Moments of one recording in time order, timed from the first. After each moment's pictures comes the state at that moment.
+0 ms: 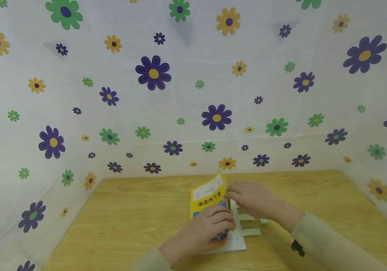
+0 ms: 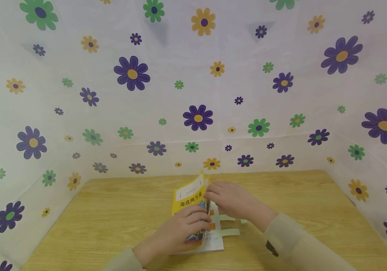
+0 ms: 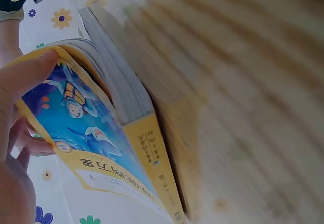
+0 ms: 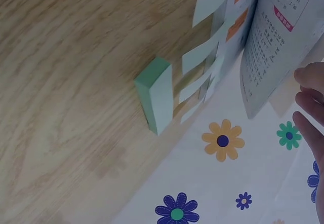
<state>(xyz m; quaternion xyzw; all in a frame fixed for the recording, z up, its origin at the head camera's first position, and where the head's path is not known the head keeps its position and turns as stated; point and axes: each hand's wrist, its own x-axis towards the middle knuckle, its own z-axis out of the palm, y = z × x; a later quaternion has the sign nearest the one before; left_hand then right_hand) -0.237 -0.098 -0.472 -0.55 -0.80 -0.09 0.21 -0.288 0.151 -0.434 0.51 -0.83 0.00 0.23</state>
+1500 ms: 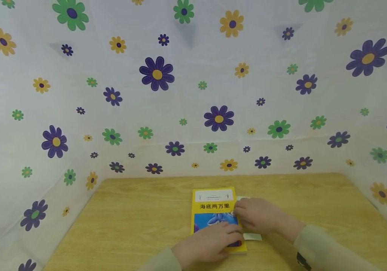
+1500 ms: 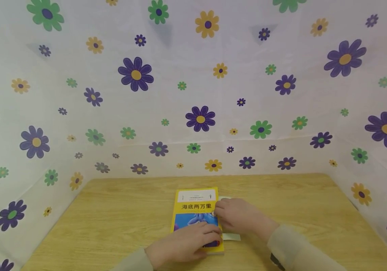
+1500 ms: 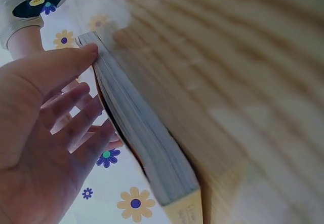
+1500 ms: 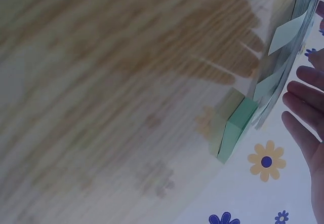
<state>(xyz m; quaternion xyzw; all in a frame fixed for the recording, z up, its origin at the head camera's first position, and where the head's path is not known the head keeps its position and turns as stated) -0.230 -0.075 -0.475 -0.50 -0.86 -0.02 -0.06 -0.285 0.158 -0.474 0.47 -0.88 -0.03 0.07</state>
